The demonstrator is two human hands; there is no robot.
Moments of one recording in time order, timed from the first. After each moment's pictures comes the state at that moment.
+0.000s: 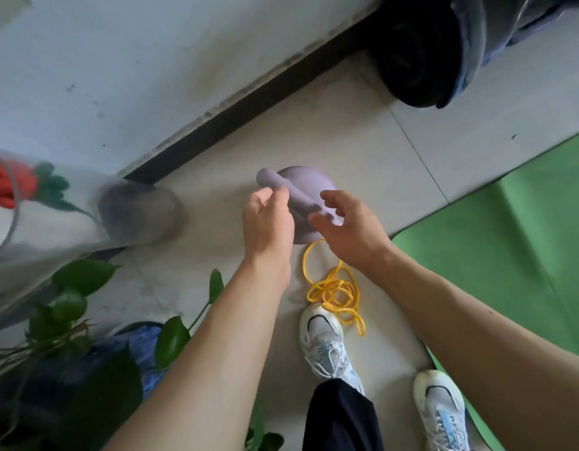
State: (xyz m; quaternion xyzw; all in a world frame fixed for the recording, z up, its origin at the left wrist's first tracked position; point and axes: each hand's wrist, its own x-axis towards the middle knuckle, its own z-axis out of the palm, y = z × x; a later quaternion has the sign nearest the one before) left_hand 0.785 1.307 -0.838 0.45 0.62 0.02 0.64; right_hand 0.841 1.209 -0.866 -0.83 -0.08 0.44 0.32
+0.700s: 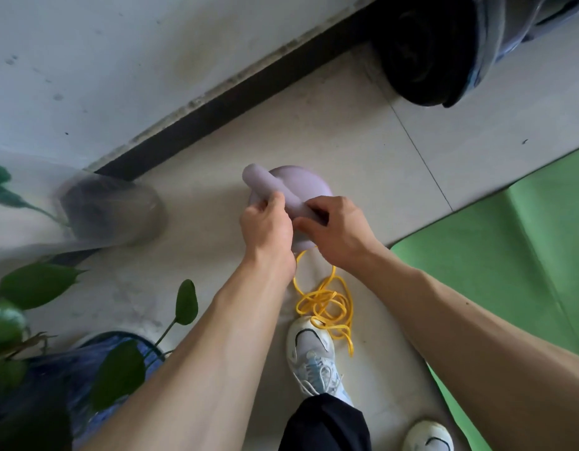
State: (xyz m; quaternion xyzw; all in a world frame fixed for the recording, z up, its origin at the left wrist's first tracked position) left_hand 0.805 1.292 -0.910 0.35 0.68 0.08 0.65; right_hand 0.857 1.207 -0.924 -0.84 -0.18 0.41 0.32
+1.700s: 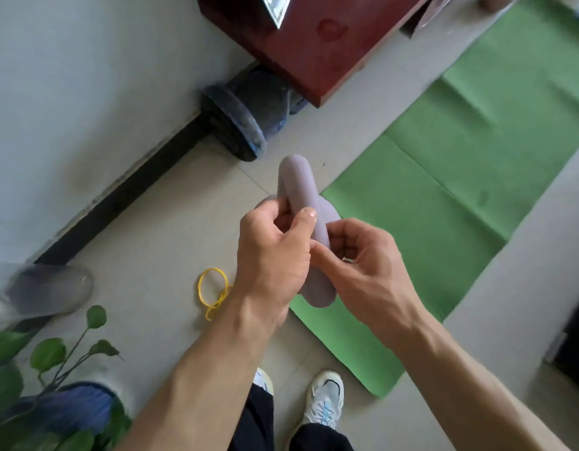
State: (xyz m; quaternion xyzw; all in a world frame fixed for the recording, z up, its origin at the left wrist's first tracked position) left_hand 0.847 1.001 -0.598 0.64 0.34 -0.01 0.69; right_hand 0.861 0.884 -0.596 -0.79 0.02 0.23 0.57
